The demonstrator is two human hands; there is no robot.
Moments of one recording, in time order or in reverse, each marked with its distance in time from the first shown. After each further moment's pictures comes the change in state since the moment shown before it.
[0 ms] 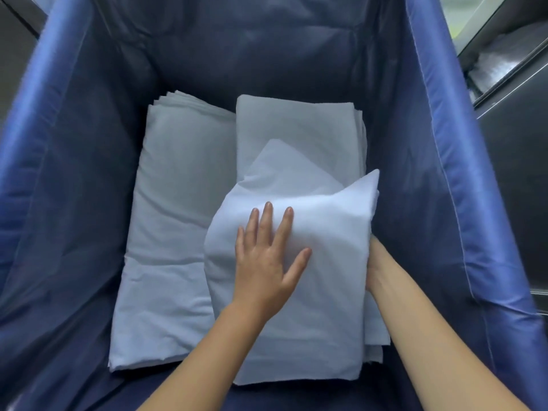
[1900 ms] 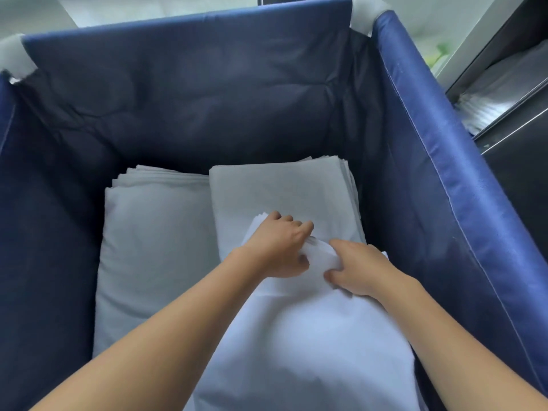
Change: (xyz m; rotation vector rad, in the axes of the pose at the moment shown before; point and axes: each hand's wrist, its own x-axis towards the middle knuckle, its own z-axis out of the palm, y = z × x) left_hand 0.253 -0.014 0.012 0.446 -0.408 0.632; right_hand 0.107 -0.095 0.036 -1.586 0.014 -0.560
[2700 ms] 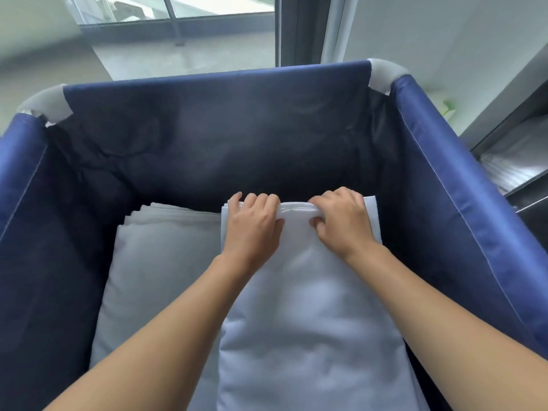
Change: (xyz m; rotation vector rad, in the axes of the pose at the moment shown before) left_hand 0.029 -0.098 -0.017 0.054 0.616 -0.395; right_hand 0.124 -0.061 -0.066 -0.164 0.776 -0.261
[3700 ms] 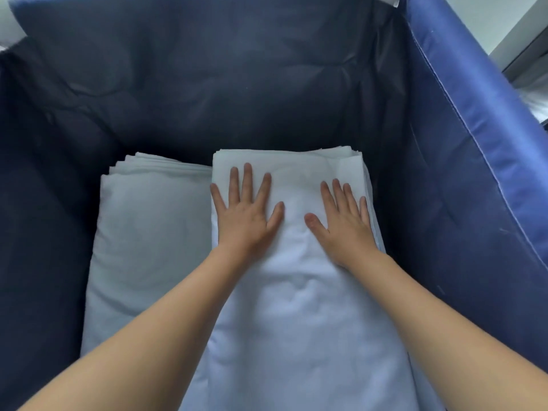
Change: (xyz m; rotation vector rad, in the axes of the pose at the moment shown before) left_hand -0.082 0.023 0.032 0.005 -0.456 -0.229; right_hand -0.113 0.013 0.048 0.081 -0.438 0.236
